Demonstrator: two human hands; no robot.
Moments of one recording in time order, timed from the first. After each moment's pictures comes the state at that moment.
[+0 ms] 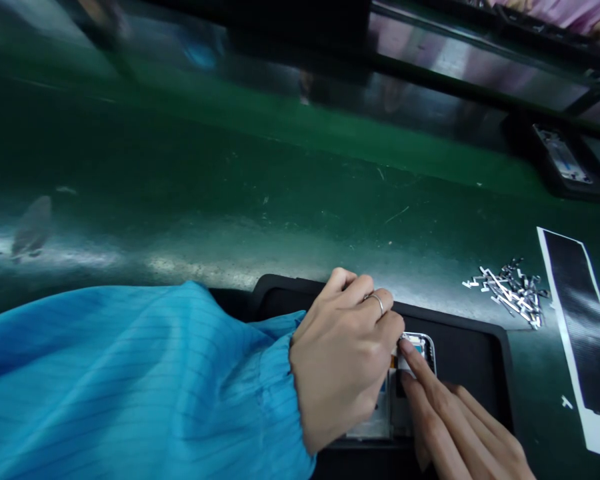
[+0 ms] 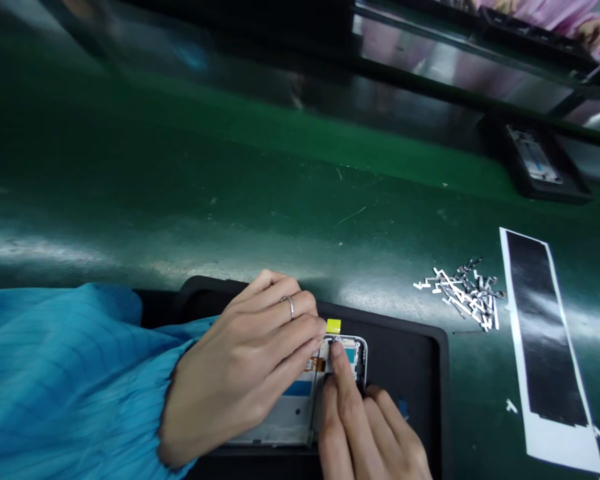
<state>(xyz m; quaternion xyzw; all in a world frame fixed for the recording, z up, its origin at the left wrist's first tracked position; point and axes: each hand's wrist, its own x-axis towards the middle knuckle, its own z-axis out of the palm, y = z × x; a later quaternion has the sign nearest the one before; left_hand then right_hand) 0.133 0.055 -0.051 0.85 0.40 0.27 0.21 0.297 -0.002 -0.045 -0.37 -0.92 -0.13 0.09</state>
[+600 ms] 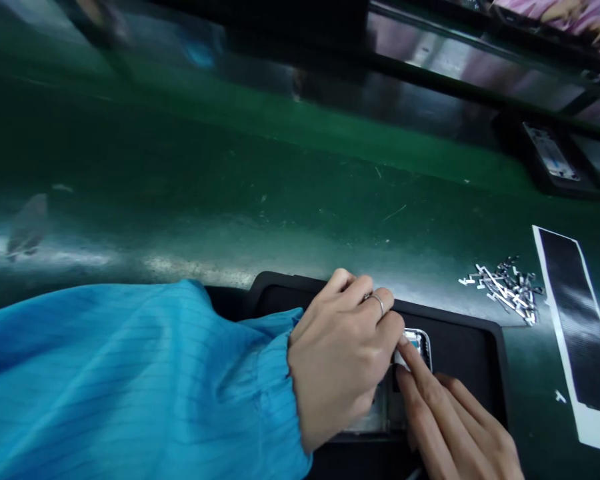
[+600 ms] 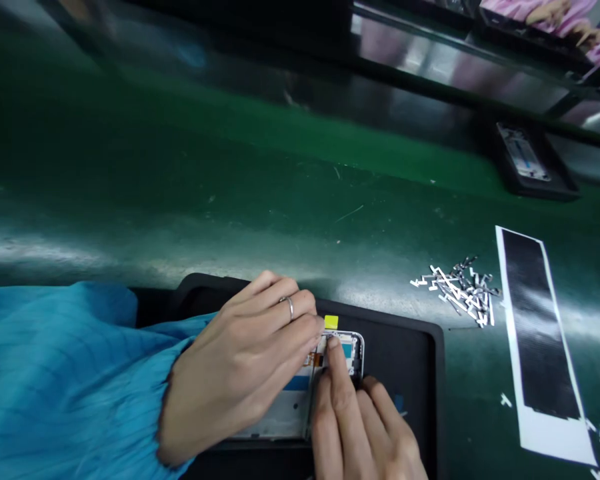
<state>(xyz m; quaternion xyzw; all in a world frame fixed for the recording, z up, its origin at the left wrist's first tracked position) 0.135 0.054 -0.053 0.87 0.39 0.26 0.13 0.298 -0.001 -0.045 -0.34 -0.93 -0.14 0.08</state>
